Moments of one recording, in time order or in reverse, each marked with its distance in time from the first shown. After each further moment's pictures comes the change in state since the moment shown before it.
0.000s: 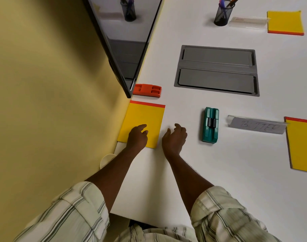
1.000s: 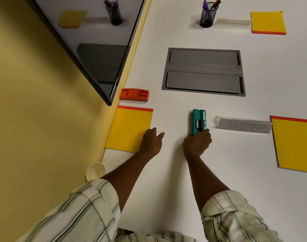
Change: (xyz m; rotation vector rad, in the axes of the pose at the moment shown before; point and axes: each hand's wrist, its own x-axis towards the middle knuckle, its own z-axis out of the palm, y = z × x) left_hand -0.006 0.060 0.074 0.157 -0.133 0.060; right_hand 0.073 0.065 -0.072 -0.158 0.203 0.228
